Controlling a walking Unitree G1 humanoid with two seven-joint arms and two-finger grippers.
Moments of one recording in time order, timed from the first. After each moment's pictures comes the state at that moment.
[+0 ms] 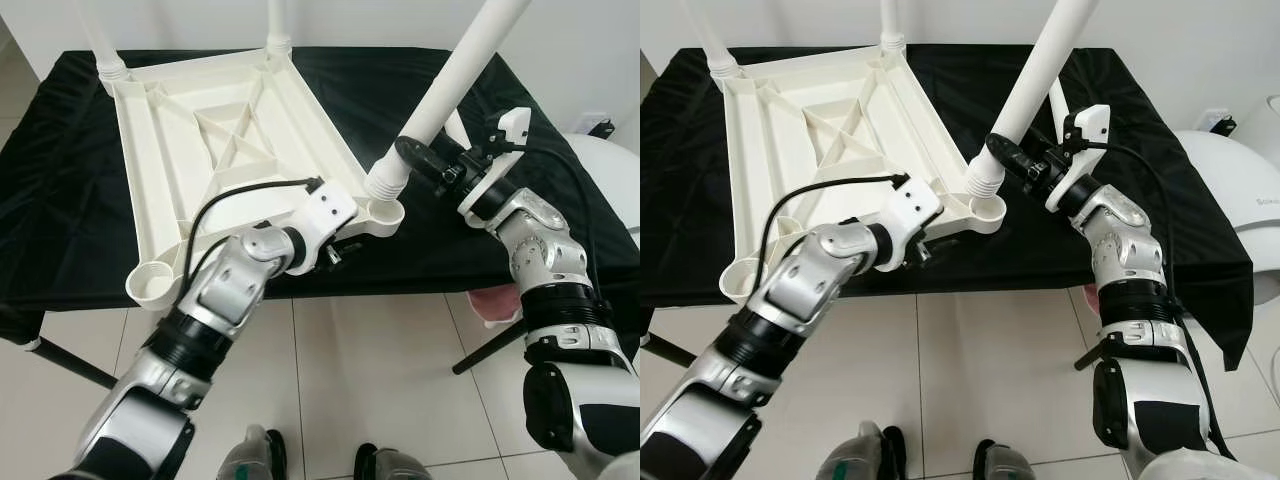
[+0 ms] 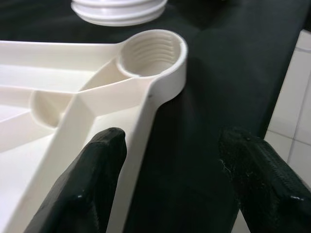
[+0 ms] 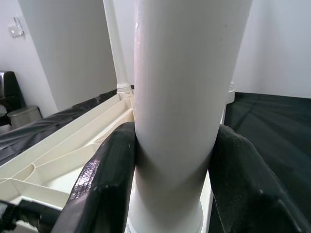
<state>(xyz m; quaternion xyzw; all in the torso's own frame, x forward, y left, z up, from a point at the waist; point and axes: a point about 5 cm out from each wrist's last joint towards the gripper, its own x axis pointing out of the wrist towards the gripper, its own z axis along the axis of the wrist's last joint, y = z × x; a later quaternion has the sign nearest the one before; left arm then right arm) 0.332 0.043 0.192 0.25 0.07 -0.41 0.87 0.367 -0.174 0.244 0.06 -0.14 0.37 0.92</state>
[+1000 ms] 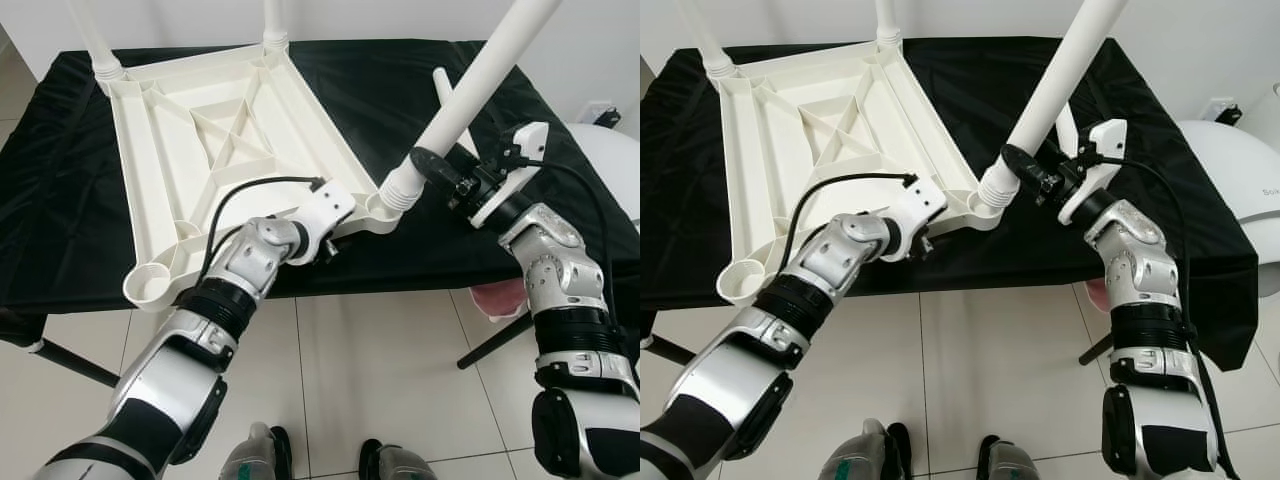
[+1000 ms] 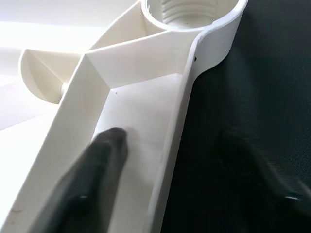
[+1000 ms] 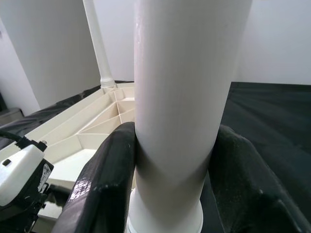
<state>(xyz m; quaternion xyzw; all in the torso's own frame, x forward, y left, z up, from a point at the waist) 0.370 0.050 0.174 0.27 0.12 -0.38 0.88 0.354 -0.187 0.237 0.05 -0.14 0.34 0.93</state>
